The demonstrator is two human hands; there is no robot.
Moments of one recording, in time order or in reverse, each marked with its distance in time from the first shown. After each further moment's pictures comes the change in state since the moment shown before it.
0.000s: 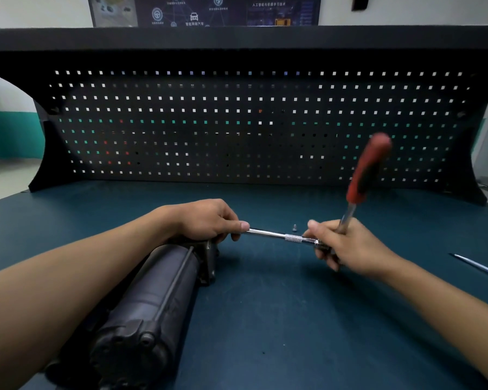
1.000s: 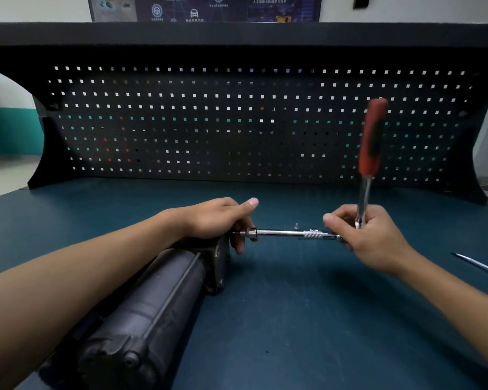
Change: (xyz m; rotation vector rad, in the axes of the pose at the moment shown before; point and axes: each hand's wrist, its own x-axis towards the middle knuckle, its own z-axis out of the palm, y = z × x) left_hand -0.011 0.023 0.011 -0.195 0.000 0.023; right_hand -0.002 -0.002 -0.016 -0.013 0.210 -0.216
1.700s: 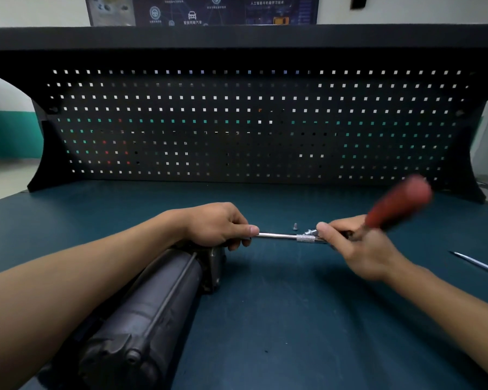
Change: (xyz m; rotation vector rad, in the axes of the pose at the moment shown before) left_hand 0.001 0.002 -0.003 0.221 -0.028 -0.004; right_hand -0.005 0.010 0.006 -0.269 -0.084 -0.166
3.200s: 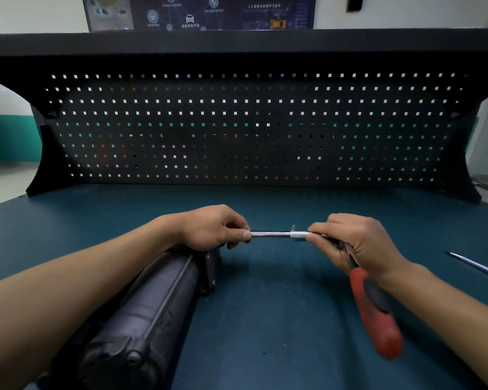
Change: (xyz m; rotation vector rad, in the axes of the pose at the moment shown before) left_hand -0.004 -0.004 0.000 -0.005 0.005 0.068; right_hand 0.003 0.011 0.001 -0.408 0.203 -0.453
